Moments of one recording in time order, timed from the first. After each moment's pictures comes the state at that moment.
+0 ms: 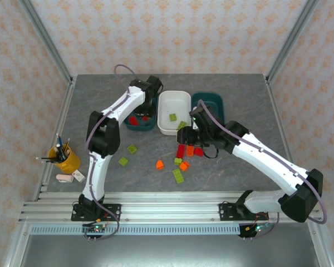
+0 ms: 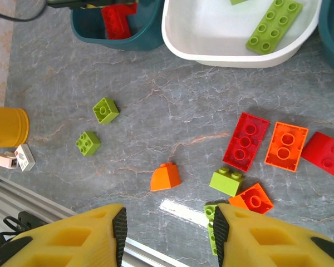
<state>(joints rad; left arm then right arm) -0.38 2.27 2.05 -1.24 -0.18 -0.47 0.76 1.26 1.20 -0.82 -0.09 0.73</state>
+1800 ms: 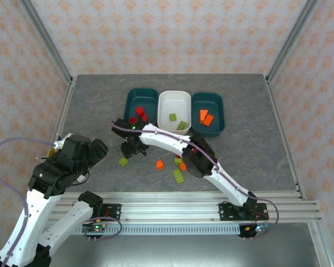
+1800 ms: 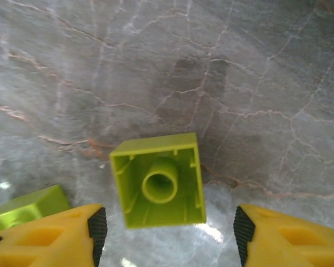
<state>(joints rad) -0.35 0.65 1.04 -1.33 -0.28 -1.04 1.05 2.49 2.25 -1.07 0.02 0.44</state>
